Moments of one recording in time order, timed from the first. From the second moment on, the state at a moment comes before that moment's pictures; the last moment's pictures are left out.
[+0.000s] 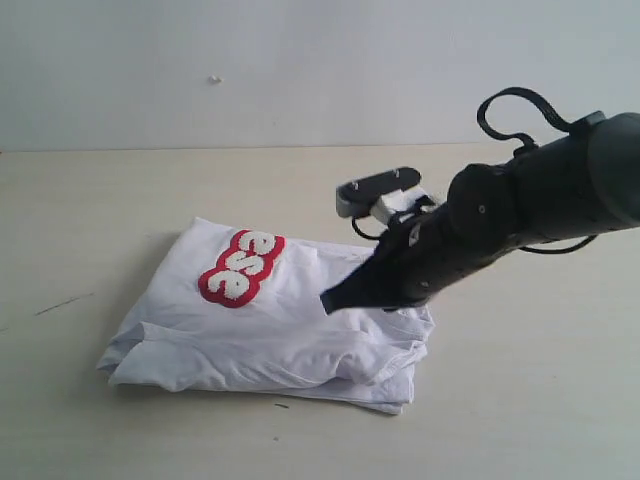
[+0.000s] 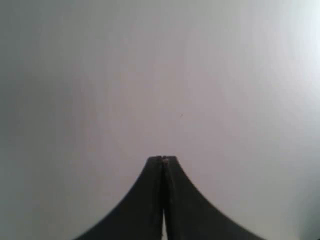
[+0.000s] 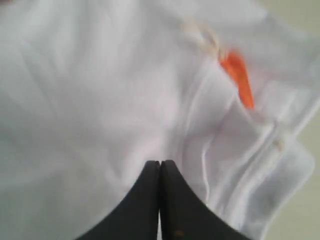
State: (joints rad) left arm -0.37 0.25 -0.62 -1.26 0.13 1.17; right arm 0.42 1.87 -0.97 0.23 0.24 -0.11
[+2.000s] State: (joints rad) left arm -0.37 0.15 -0.61 -1.26 0.12 1.17; right arm 0.64 0.54 -0.59 0.40 0.04 -0.33
